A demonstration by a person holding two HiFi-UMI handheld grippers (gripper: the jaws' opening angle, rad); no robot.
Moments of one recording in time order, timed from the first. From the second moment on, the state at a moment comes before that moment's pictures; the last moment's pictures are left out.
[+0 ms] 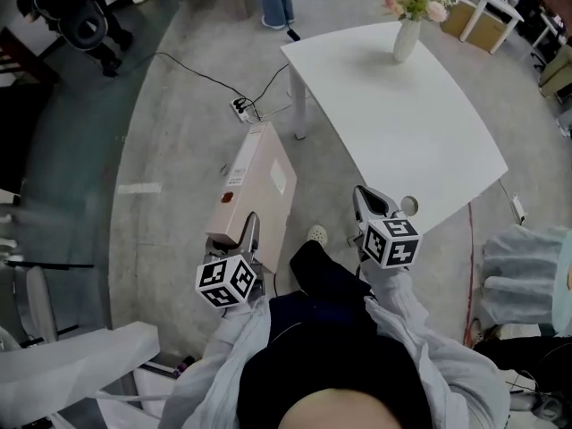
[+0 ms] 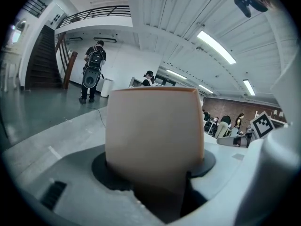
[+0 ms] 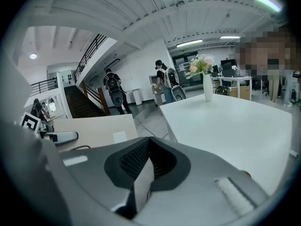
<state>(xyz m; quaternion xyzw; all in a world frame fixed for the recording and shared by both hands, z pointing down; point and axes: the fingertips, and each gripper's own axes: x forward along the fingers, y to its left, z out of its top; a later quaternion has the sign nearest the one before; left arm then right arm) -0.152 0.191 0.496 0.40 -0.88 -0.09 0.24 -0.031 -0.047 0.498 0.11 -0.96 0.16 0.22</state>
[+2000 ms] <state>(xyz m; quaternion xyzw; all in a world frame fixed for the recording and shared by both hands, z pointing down) -0.468 -0.172 0.439 0.54 -0.71 -0.32 0.33 -0.196 -0.281 0.480 0.28 -0.86 0.42 -0.04</state>
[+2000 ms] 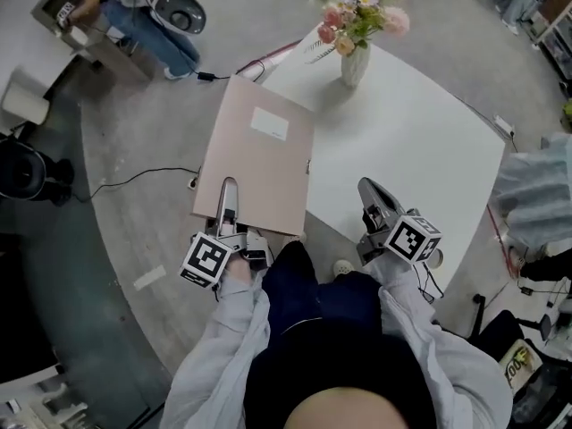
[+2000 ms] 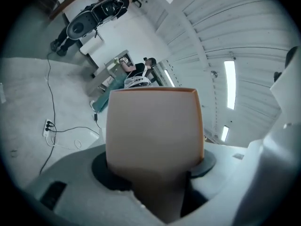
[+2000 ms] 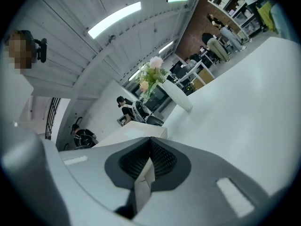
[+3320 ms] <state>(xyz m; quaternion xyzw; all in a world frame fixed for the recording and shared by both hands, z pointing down) -0.438 -0.262 0.569 0.48 -0.59 -0.35 0.55 -0.180 -0.289 0.527 0.41 -0.78 0.47 -0.05</state>
